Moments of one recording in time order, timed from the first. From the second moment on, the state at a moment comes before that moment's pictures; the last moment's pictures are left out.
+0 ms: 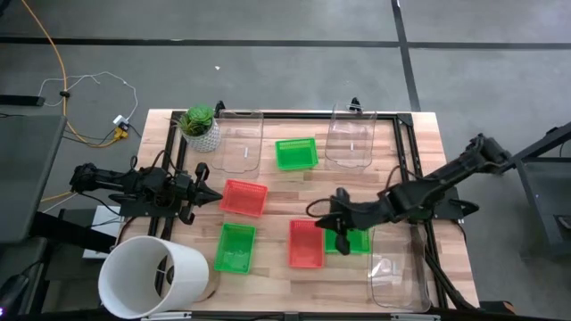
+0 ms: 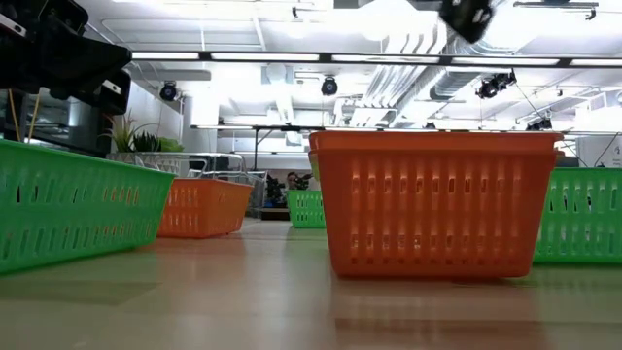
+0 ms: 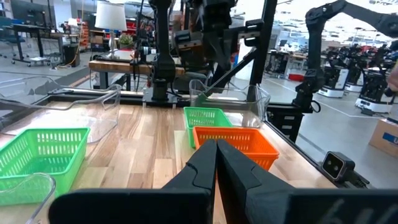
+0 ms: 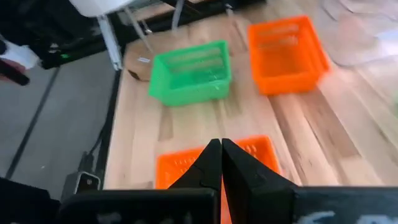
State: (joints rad) left arm -0.05 0.00 0.01 0.00 -0.01 -0.10; right arm 0.46 1.31 0.97 -0.24 0.32 0.53
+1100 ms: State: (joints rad) left arm -0.05 0.00 0.01 0.03 -0.04 -0.23; right arm 0.58 0.53 0.30 0.34 0.55 0.33
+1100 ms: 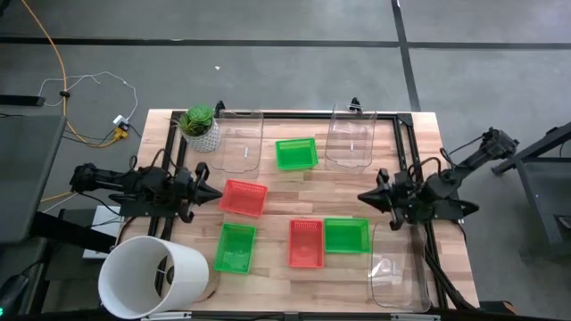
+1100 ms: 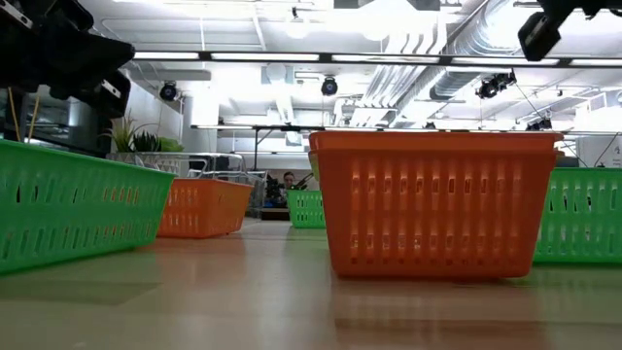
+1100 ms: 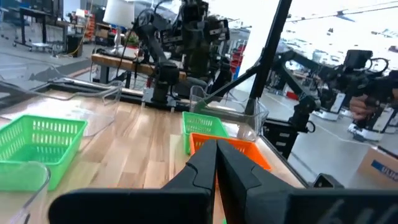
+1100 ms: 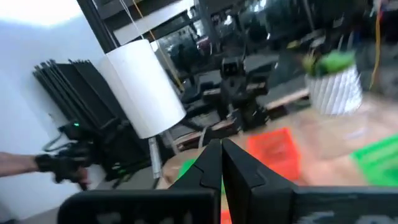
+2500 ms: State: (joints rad) left arm -0.09 0.92 0.68 -0.42 0.04 -0.29; right arm 0.55 0.53 0.30 0.33 0.59 0.33
